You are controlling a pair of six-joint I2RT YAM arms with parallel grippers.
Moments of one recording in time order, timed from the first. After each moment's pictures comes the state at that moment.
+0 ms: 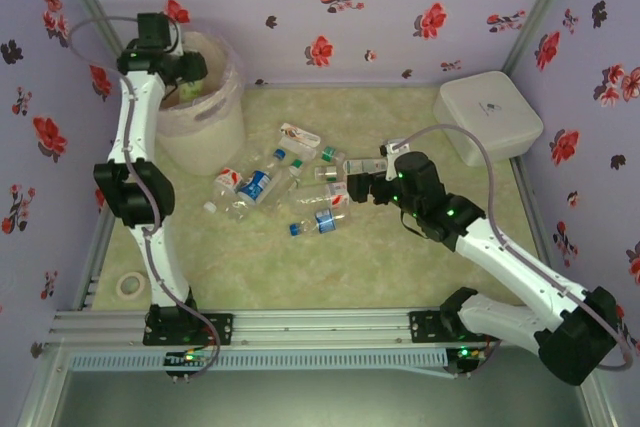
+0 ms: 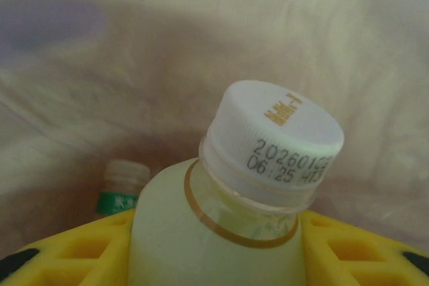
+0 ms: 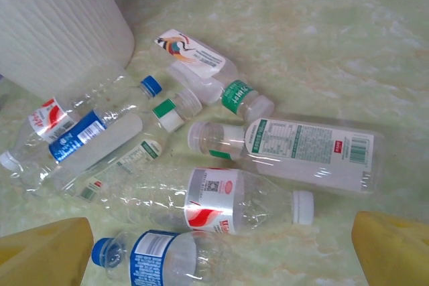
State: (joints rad) left arm 0.00 2.11 2.27 -0.94 0.06 -0.18; right arm 0.66 1.03 0.83 -0.35 0.08 0.36
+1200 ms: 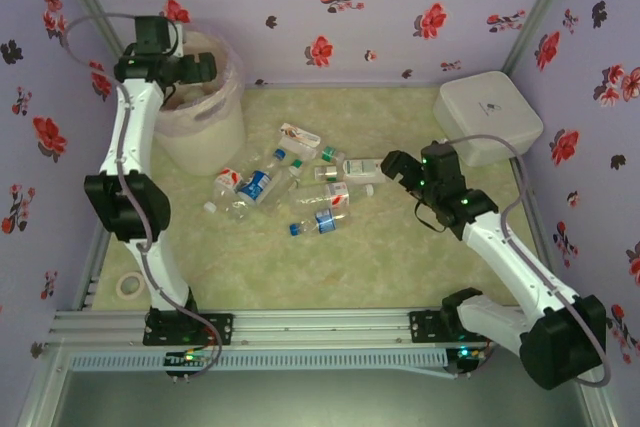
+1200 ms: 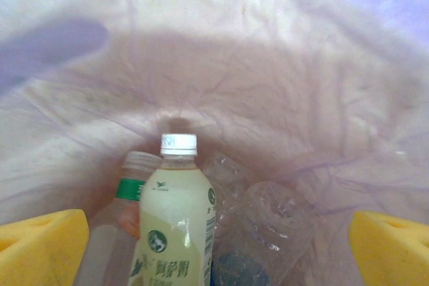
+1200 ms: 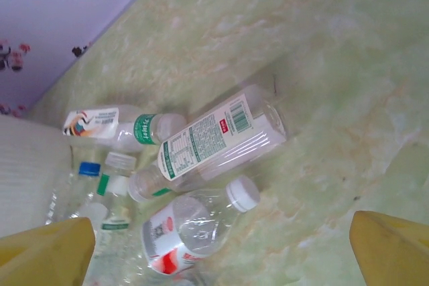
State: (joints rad) left arm -0.02 1.94 2.12 -0.85 0.02 -0.08; right arm 0.39 1.05 0.80 -0.42 0.02 0.91
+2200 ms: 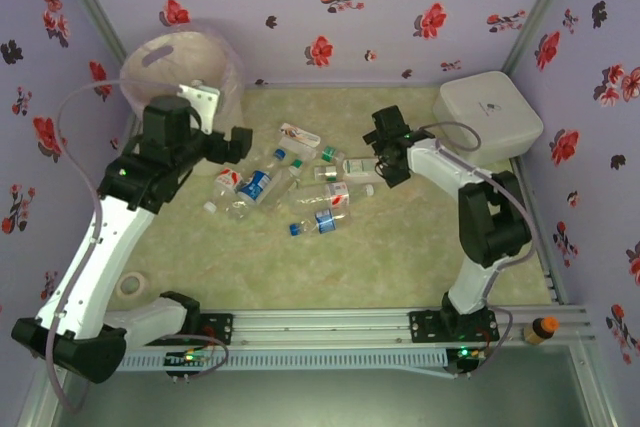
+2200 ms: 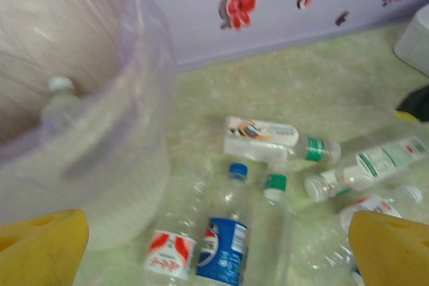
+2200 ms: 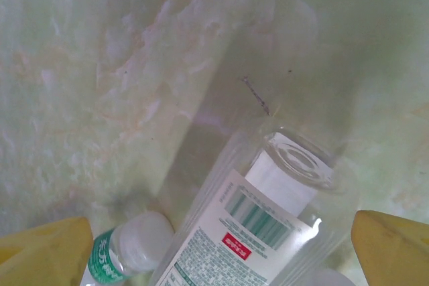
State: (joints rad) left arm -0.42 1.10 1.35 -0.77 -0.08 -0.05; right arm 0.41 1.79 1.28 -0.54 0.12 1.43
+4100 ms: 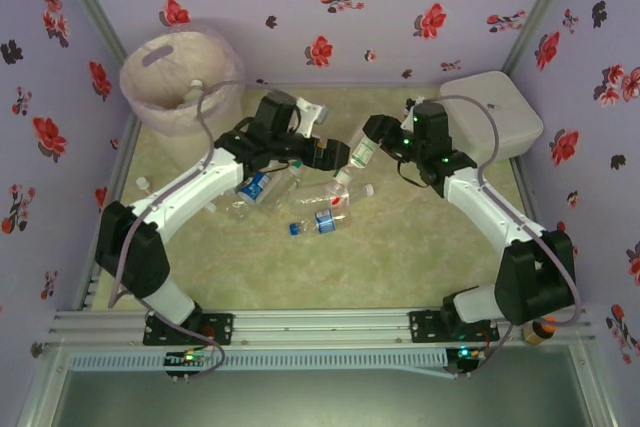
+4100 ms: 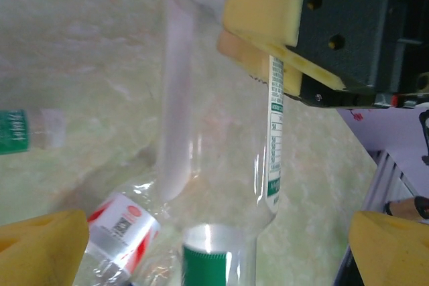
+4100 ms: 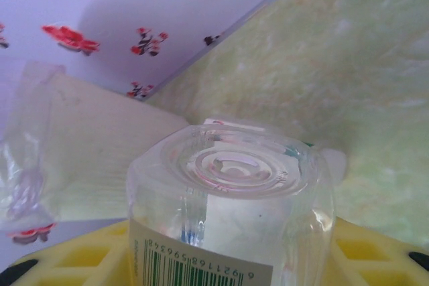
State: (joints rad) left arm -0.68 1.62 1.40 -0.39 0.45 -0.35; right arm 0.34 1.38 1.02 -0.08 -0.35 0.87
